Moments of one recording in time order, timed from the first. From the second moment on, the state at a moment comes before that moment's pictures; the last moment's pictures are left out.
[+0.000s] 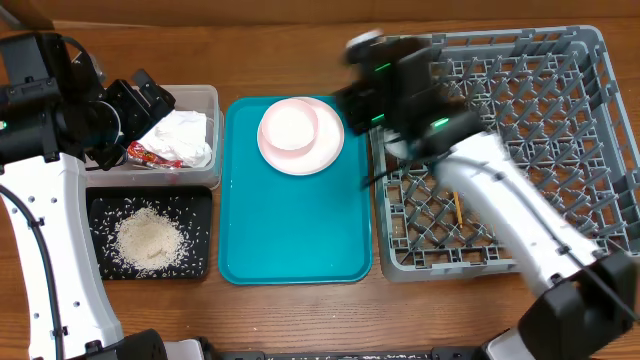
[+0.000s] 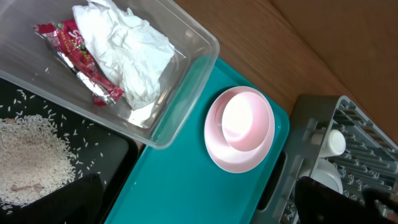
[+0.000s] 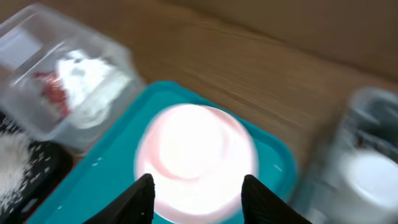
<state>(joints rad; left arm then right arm) 0.26 1.54 1.77 -1.26 0.30 -0.47 0.55 1.71 1.49 -0.44 -0.14 0.00</state>
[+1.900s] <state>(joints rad) 0.26 1.54 1.77 -1.26 0.30 -0.47 0.72 2.12 1.50 -0.23 0.01 -0.25</state>
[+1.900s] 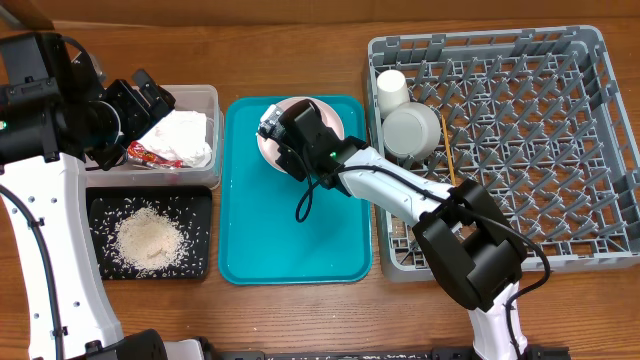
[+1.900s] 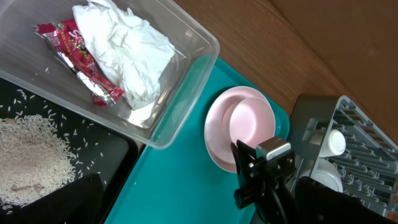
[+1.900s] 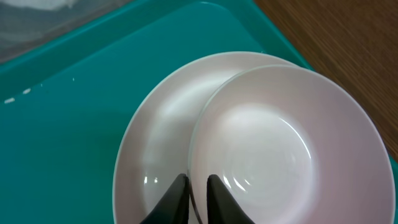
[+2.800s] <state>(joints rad) 0.26 1.54 1.77 -1.26 0.30 -0.47 0.72 2.12 1.50 -0.24 0.01 -0.25</state>
